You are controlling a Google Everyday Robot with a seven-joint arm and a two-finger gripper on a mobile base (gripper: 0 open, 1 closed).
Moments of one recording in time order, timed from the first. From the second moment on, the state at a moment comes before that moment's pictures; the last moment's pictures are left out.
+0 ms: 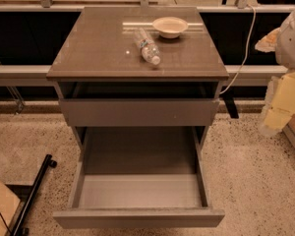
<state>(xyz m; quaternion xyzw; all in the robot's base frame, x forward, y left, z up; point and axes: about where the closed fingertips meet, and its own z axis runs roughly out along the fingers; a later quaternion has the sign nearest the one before) 0.438 -0.217 0.976 -0.60 0.78 -0.03 0.16</state>
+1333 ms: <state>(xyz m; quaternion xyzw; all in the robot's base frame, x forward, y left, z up) 0.517 -0.171 0.980 -0.59 0.74 -0.01 0.31</state>
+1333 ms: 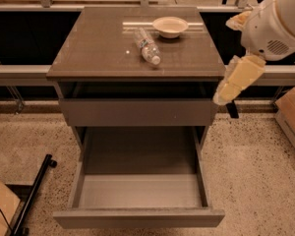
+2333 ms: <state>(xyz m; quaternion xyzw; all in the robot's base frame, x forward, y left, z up) 0.584 -0.151 0.980 -0.56 0.74 0.00 0.37</state>
